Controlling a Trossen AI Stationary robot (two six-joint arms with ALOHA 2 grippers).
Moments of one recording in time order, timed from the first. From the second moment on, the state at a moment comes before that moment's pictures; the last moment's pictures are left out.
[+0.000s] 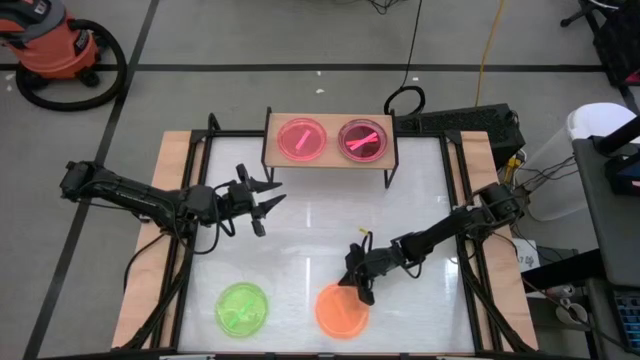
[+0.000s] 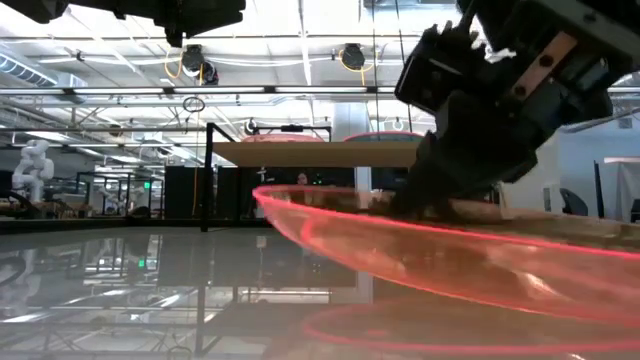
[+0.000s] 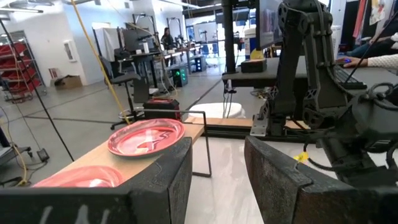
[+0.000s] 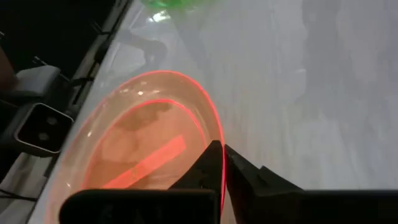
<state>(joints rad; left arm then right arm) -0.19 0.96 0.52 0.49 -0.50 0.12 0.37 1.82 0.66 0.61 -0.04 0.52</state>
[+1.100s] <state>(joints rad) -0.19 0.96 0.52 0.53 -0.50 0.24 -0.19 1.53 0.70 0.82 0.06 0.12</state>
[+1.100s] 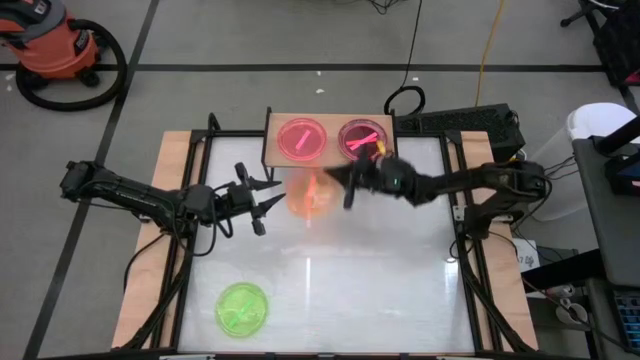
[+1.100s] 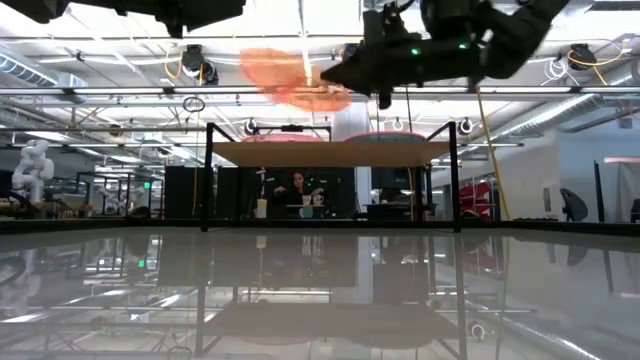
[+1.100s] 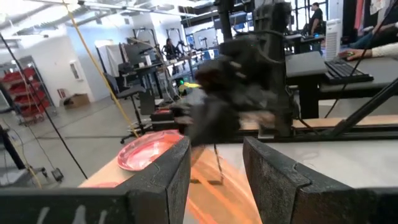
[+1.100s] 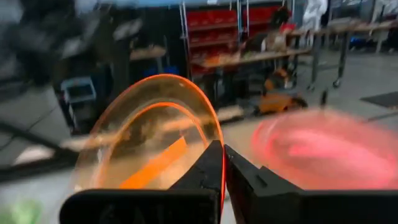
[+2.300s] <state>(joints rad) -0.15 0.96 0.52 0.53 -0.49 0.21 -0.58 1.80 1.14 0.58 -0.16 0.22</state>
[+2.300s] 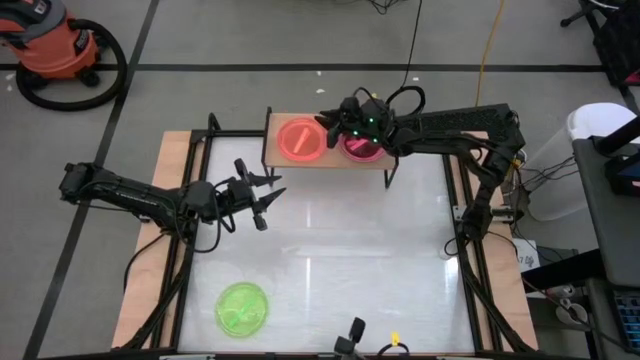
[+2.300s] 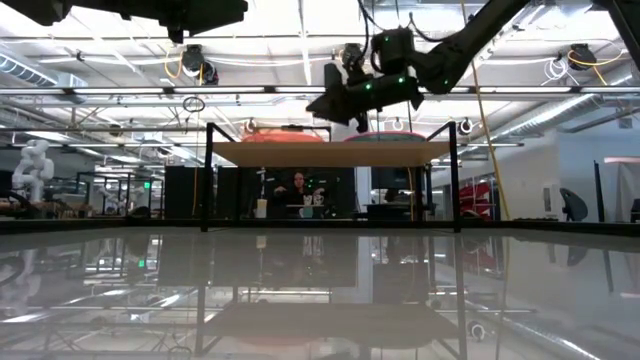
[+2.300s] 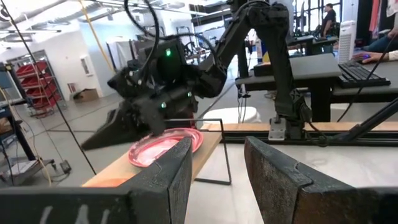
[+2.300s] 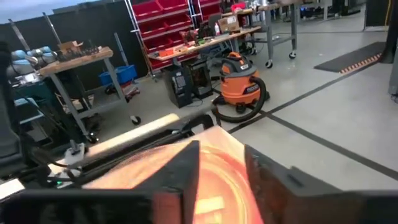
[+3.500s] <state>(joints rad) -0.36 1.21 0.71 -0.41 -0.04 -0.48 -0.19 0.92 0.26 0.73 -0.28 0.00</state>
